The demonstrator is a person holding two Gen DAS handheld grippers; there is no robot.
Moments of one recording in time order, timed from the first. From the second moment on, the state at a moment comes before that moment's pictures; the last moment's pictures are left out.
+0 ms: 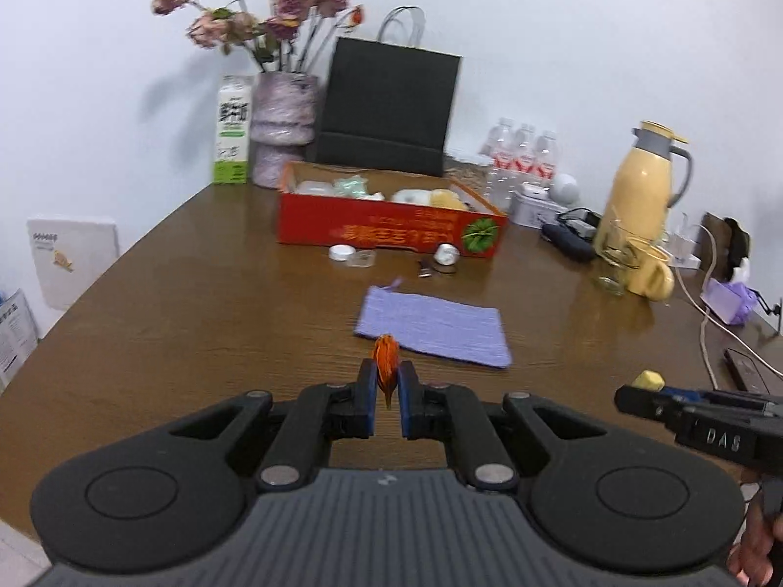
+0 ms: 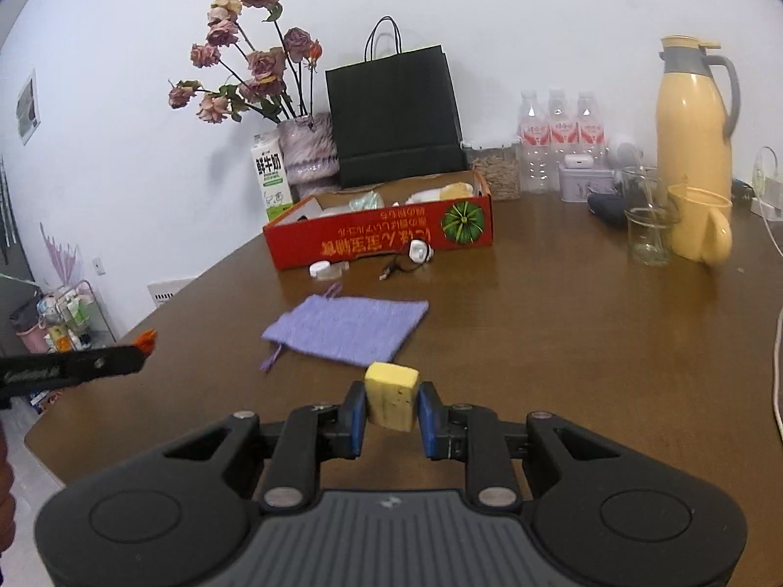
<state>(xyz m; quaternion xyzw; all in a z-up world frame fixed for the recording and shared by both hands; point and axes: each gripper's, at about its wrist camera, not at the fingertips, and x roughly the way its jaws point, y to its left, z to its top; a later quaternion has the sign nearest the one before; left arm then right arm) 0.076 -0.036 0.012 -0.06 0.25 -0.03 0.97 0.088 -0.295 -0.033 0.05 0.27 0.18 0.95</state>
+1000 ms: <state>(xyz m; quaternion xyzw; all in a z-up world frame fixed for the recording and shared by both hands) 0.370 -0.006 0.082 -0.08 0.32 -0.12 0.94 0.396 -0.308 0.100 0.03 0.30 0.22 0.93</state>
